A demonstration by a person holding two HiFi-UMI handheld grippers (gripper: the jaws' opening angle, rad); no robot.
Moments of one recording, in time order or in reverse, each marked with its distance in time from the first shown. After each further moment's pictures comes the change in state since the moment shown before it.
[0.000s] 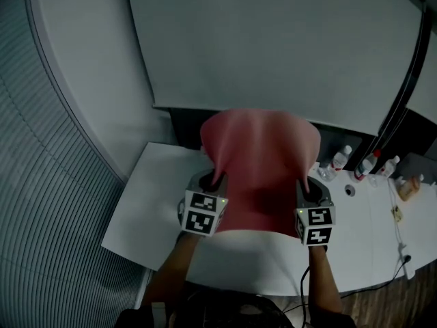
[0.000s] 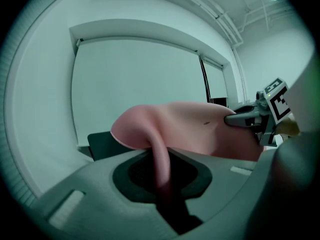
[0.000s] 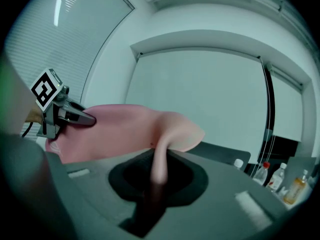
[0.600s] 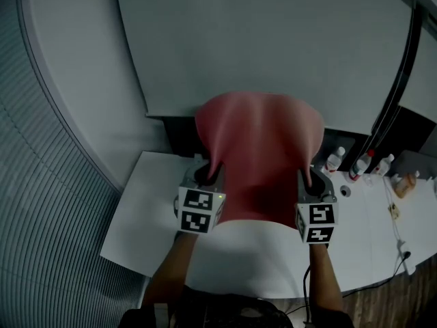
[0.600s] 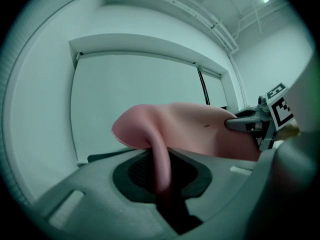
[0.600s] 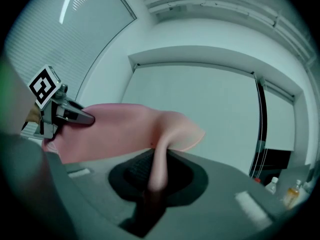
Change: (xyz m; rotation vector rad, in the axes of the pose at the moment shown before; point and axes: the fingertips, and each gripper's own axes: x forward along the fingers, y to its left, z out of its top) left arm -0.003 0.004 0.067 0.027 -0.127 0.014; right arm -0.010 -0.026 0.054 -0.026 -0.117 -0.087
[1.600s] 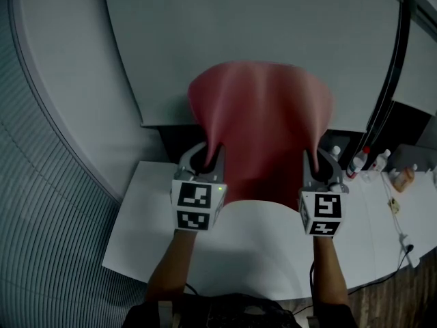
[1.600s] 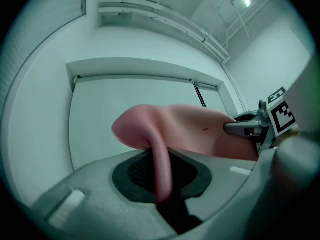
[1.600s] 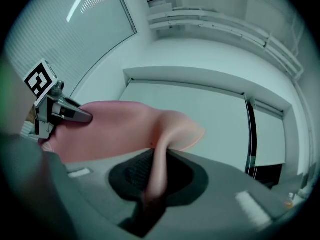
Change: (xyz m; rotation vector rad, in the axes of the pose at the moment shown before) left arm -0.007 0.004 0.088 0.066 -0.206 0.025; right arm -0.009 -0.030 0.070 -0.036 -0.166 -0.125
